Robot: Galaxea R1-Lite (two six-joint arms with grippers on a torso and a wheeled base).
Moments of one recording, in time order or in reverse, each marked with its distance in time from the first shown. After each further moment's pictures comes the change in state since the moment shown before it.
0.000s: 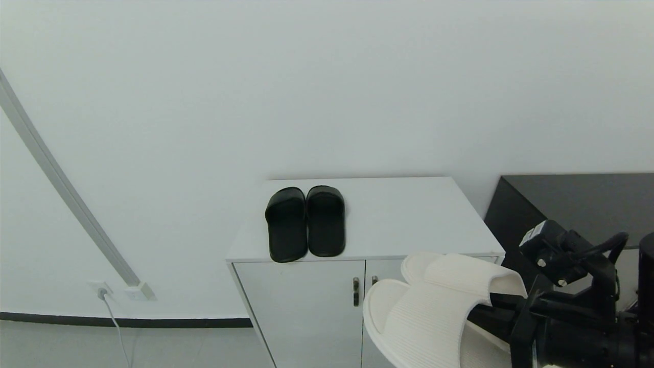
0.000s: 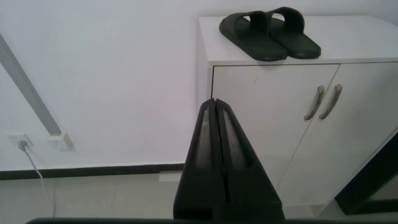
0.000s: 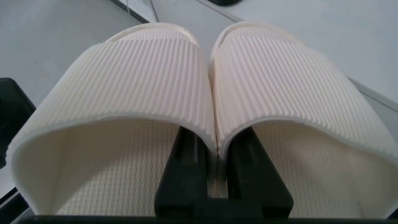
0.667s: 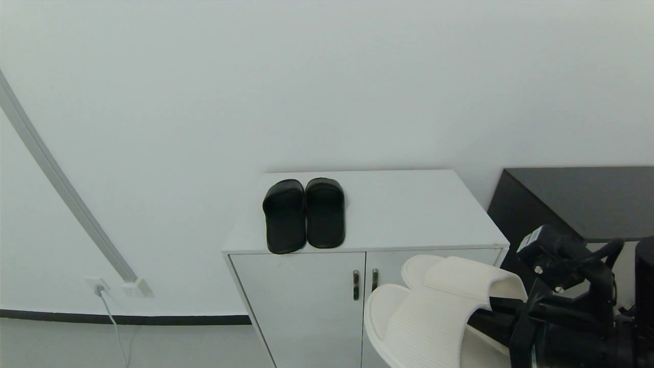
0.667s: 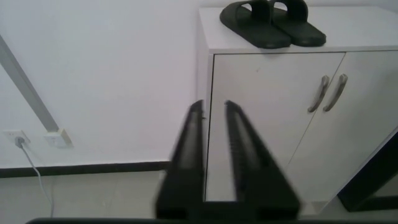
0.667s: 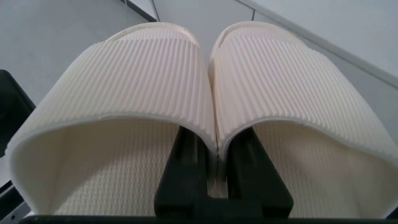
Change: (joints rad) left arm 0.000 0.000 0.000 0.000 -0.003 0.001; right arm -0.001 0.005 0.011 0.000 0.003 -0.020
